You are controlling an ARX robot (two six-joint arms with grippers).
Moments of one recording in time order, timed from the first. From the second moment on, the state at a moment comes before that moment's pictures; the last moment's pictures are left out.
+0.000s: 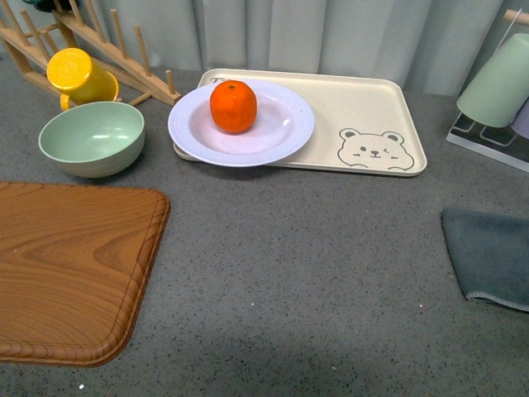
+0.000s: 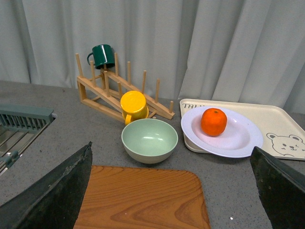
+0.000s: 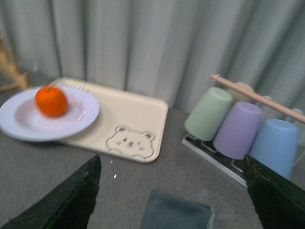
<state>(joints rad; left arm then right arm) 0.00 0.00 0.02 0.00 0.00 0.00 0.23 0.76 0.02 0.73 0.22 -0.06</state>
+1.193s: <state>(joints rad) 0.00 0.00 0.02 0.00 0.00 0.00 0.00 0.18 0.01 0.18 0.00 -0.01</state>
